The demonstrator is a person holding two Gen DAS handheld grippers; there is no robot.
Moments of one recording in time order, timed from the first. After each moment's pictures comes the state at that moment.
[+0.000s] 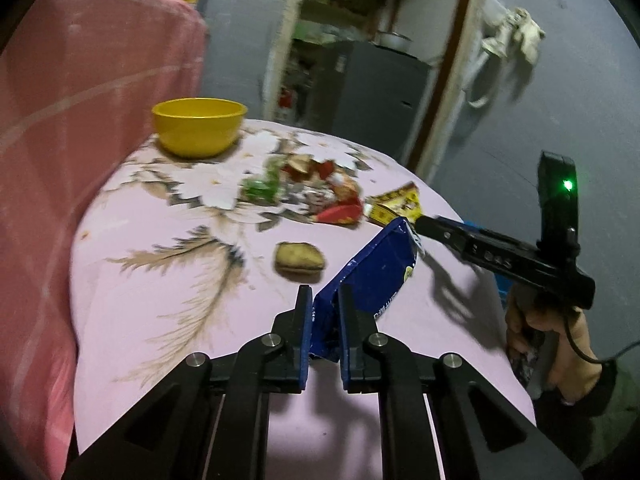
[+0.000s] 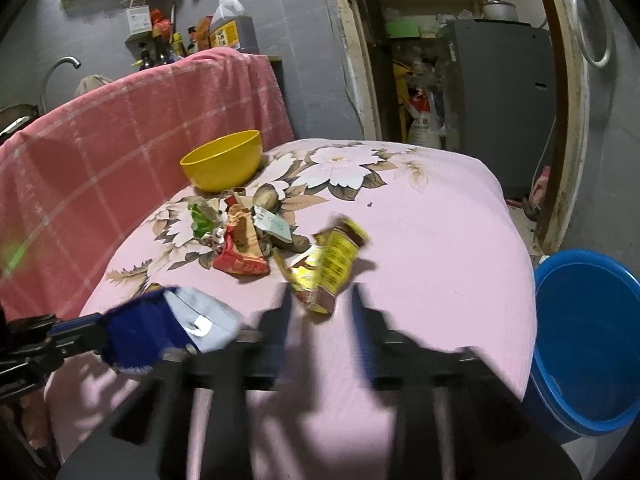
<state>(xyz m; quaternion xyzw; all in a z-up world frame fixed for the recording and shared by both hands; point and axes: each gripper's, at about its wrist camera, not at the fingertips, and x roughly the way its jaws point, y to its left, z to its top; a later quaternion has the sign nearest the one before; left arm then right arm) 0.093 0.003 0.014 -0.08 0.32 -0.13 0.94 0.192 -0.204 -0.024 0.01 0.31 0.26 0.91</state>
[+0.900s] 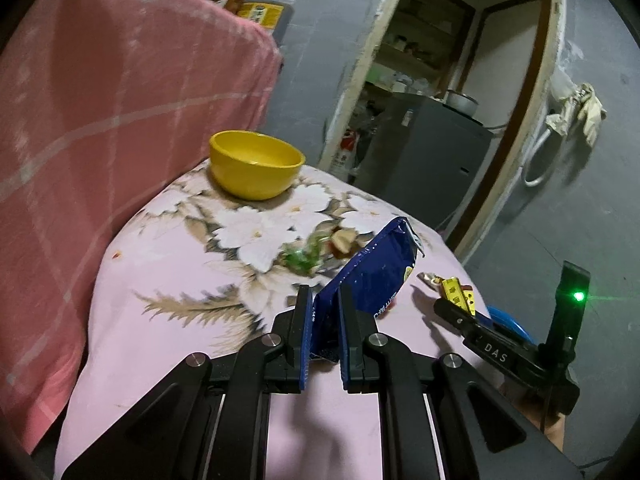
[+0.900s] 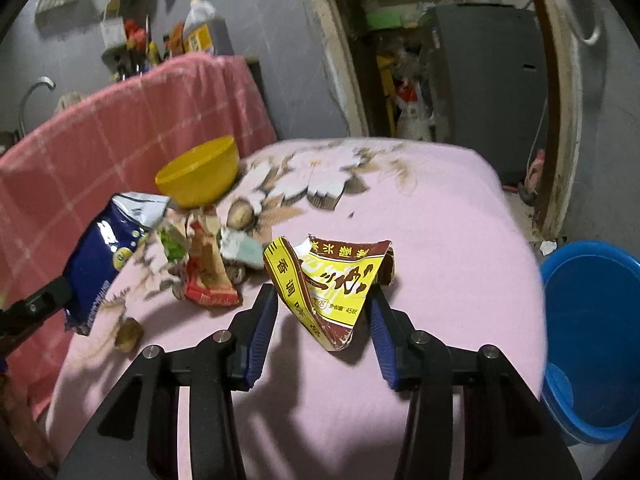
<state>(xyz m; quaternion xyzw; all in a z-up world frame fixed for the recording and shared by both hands) 0.118 0.009 0.053 -0.16 0.27 -0.02 0.95 0.221 -0.208 -0.026 0.05 0.32 0.24 0.92</state>
